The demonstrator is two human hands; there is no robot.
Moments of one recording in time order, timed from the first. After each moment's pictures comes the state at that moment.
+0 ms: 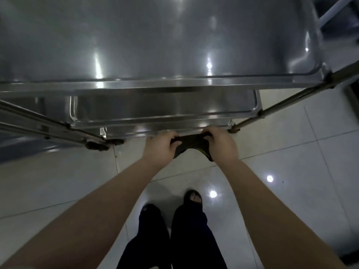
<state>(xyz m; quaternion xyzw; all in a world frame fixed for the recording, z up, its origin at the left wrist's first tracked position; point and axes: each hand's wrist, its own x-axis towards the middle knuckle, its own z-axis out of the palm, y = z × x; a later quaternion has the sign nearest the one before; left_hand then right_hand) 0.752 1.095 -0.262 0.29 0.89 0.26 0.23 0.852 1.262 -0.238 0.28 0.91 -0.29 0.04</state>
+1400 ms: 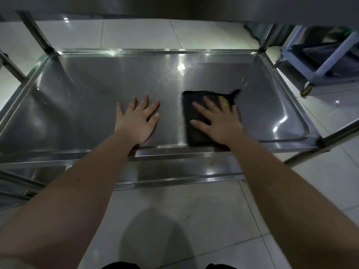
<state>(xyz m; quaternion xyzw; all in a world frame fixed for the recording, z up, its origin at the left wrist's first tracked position) 0.554 1.169 -0.479 0.32 0.95 0.05 0.04 0.691 1.399 -0.472 0.17 0.98 -0.06 0.05</state>
